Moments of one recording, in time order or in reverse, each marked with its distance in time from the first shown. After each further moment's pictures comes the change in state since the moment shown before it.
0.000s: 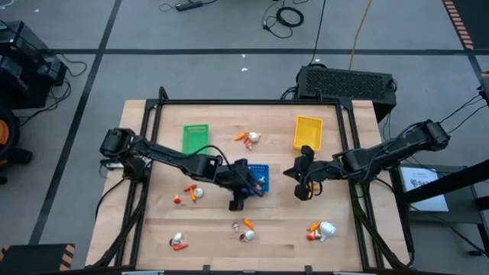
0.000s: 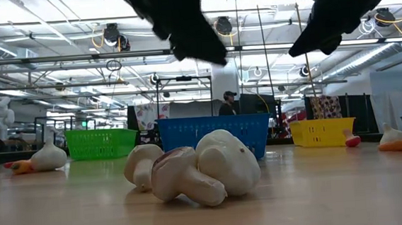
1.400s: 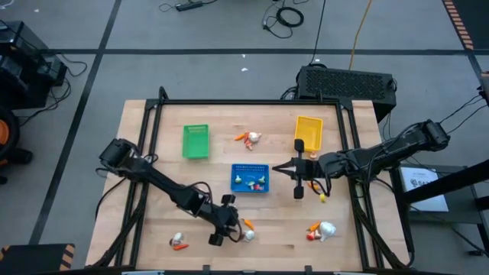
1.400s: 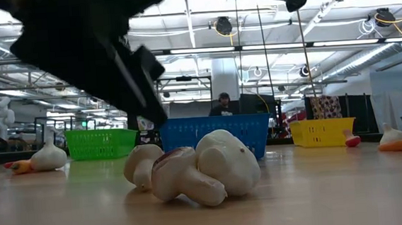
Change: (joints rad) left arm -0.294 0.070 -0.243 0.268 -0.038 -0.140; right arm -0.010 0.003 0.000 0.446 0.004 -0.534
